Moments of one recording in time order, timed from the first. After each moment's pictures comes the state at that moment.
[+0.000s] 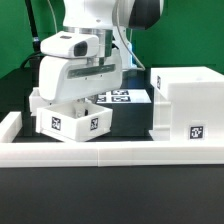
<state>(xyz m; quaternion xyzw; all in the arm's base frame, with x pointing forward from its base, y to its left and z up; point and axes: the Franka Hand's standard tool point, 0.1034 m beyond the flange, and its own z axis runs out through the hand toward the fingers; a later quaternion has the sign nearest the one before) 0.505 -0.076 0.017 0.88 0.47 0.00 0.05</state>
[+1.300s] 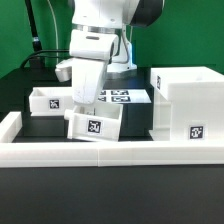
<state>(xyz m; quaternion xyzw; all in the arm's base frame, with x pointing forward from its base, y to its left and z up) 0.504 -0.064 0.020 0.75 0.66 -0.03 0.05</state>
